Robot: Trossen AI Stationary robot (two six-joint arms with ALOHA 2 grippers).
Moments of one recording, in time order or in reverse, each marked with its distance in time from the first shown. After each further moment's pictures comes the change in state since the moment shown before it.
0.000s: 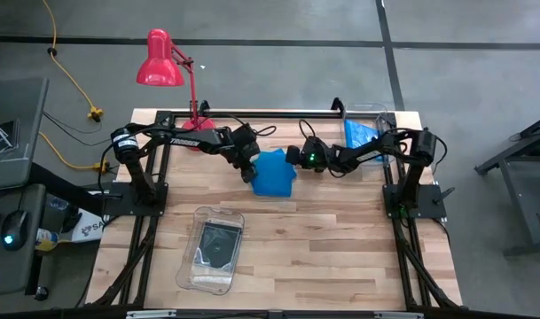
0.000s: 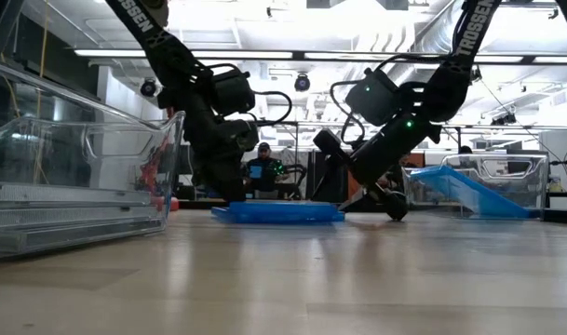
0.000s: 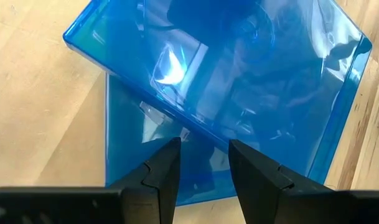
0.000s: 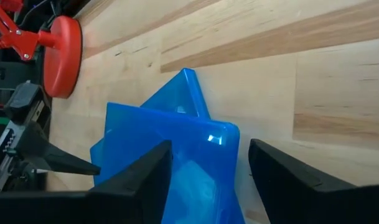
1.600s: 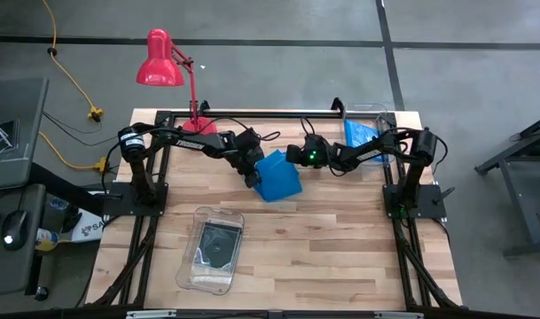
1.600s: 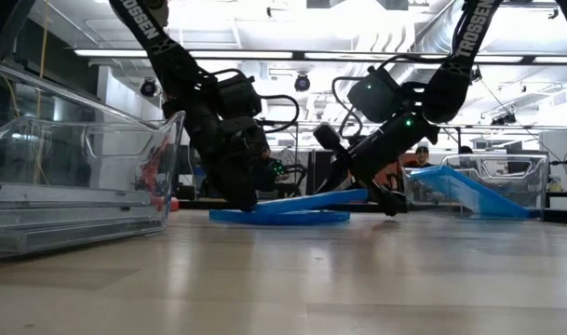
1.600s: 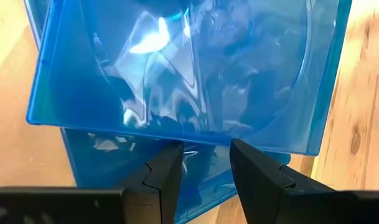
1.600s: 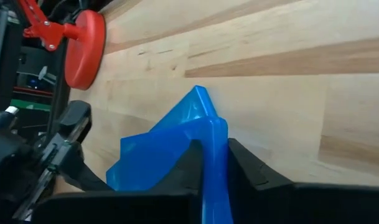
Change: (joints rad) left arm -0.043 0.095 0.000 0.096 0.112 -0.053; right arm -0.005 0.000 -0.003 0.067 -0.062 -0.085
